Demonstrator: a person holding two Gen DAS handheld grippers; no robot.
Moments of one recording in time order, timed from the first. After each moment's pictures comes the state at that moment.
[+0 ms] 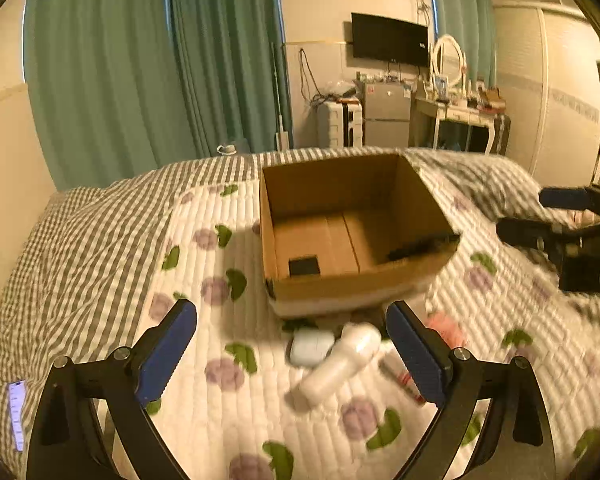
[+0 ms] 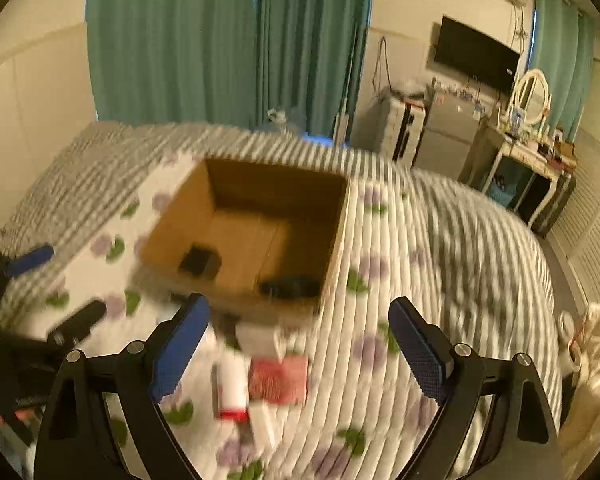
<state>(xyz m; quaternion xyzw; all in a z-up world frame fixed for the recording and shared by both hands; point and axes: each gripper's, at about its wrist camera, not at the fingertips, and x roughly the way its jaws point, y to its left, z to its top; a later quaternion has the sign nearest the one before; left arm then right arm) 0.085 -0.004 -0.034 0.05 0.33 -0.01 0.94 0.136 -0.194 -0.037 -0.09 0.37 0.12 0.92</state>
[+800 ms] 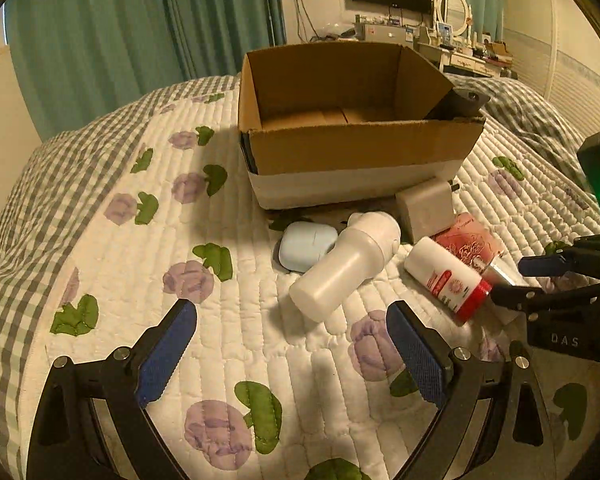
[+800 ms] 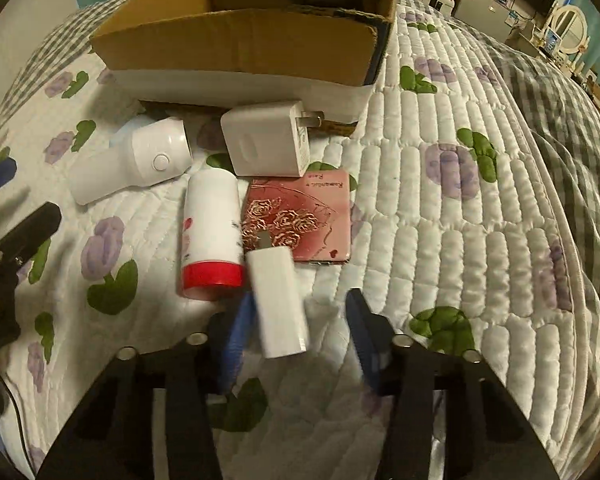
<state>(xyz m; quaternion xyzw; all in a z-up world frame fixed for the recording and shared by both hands) 0.085 -0.005 -0.129 0.06 0.42 -0.01 0.91 0.144 -0.192 -0.185 -0.11 0.55 0.13 0.82</state>
